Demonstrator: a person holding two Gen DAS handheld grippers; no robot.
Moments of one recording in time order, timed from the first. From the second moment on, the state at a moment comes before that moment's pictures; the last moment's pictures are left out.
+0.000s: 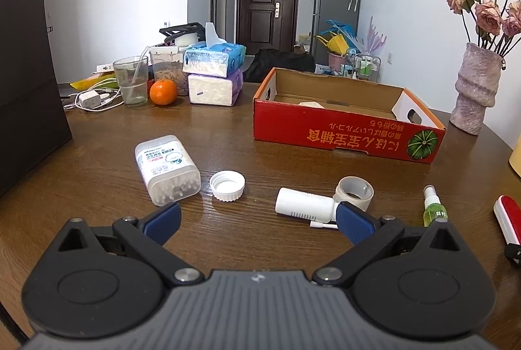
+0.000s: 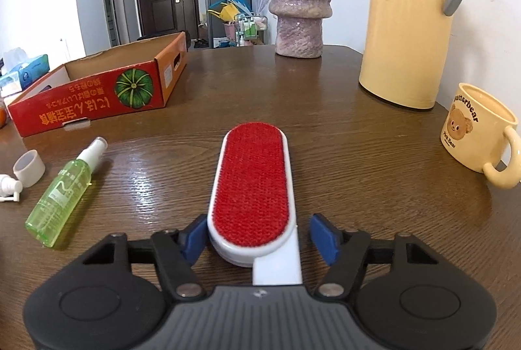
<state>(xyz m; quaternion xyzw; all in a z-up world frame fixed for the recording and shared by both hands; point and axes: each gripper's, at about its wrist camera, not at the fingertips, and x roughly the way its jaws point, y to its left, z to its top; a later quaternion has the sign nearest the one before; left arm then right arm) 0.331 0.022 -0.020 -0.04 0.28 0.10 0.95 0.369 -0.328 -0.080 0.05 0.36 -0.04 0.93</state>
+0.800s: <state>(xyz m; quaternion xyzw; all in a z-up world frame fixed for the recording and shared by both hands) 0.353 0.082 -0.035 -0.04 0.28 0.14 0.95 0.368 -0.298 -0.056 0.04 0.30 -0.03 0.95</state>
